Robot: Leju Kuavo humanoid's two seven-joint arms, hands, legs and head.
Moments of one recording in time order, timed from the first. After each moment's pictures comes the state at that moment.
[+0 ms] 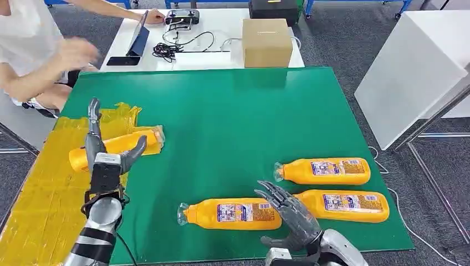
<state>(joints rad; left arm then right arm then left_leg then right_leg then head) -0.22 -0.08 -0.13 -1.41 -0.36 0.57 -0.50 0.11 -0.30 0.43 -1.61 0.70 -0.06 -0.37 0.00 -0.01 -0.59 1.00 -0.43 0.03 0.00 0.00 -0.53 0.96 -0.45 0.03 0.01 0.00</state>
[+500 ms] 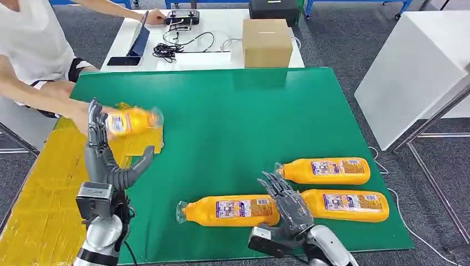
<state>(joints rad) -0.12 -0.08 -0.26 -1.65 -0.32 0.52 -0.52 0.03 -0.20 0.49 -1.51 0.85 -0.14 -0.11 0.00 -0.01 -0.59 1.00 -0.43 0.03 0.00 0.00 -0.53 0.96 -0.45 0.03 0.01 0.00</state>
